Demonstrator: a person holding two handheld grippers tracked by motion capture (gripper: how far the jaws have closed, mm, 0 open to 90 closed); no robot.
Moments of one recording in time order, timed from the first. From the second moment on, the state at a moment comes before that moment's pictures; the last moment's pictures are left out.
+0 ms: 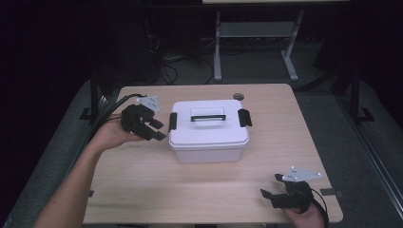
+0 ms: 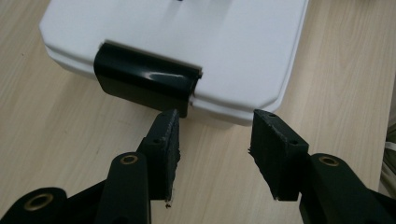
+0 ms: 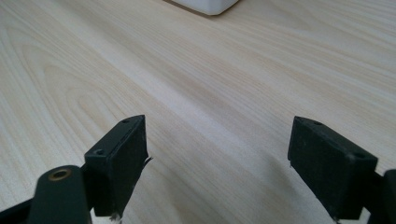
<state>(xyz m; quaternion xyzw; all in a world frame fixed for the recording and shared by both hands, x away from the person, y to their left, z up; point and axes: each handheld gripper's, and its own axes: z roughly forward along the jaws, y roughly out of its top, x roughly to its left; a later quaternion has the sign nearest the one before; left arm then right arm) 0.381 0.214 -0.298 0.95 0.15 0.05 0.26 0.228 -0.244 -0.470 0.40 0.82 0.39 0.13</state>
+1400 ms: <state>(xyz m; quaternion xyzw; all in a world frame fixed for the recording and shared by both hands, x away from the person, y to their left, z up) 0.335 0.262 -0.362 0.93 0.22 0.05 0.28 0.226 -0.244 -0.470 0.40 0.82 0.39 0.13</state>
